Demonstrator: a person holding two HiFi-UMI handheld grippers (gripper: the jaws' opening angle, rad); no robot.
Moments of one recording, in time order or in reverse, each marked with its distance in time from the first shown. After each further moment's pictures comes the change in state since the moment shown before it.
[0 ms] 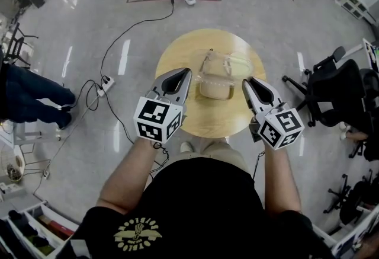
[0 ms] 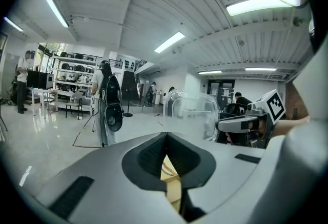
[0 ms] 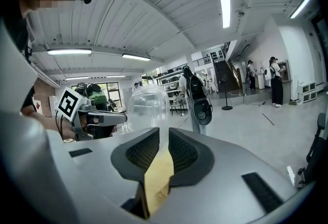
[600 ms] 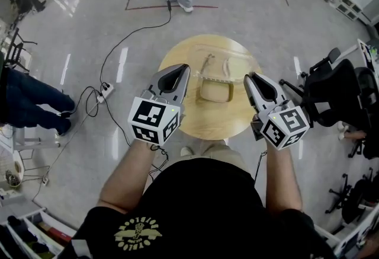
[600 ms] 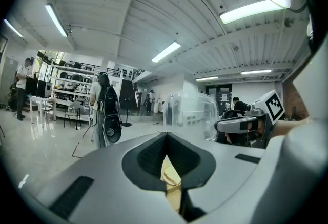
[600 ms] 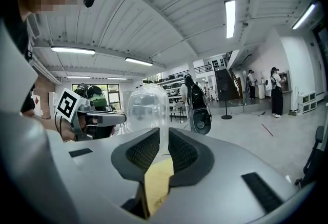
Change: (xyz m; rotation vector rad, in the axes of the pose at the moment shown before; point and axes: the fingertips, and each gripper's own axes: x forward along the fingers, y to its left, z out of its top) left arm -0.032 0.002 0.049 0.043 -0.098 -0.008; right arm -0.011 0.028 0.048 -0.058 -0.068 -0.016
